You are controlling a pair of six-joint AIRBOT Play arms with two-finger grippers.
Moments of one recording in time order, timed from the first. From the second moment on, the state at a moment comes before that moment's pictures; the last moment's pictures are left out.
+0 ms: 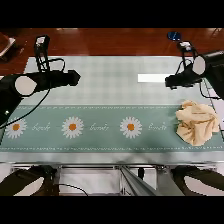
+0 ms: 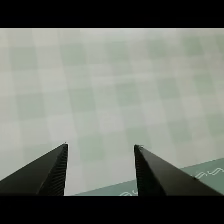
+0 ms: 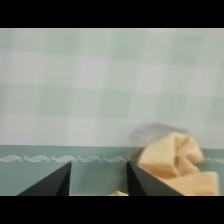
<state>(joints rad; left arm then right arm) -0.27 -1.10 0.98 1.29 -0.62 -1.56 0.14 -1.31 1.28 -1.83 1.21 1.71</state>
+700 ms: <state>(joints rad) -0.40 -1.11 0.84 1.23 -0.80 -1.60 -0.41 -0.91 0.73 -1.66 1.10 1.74</state>
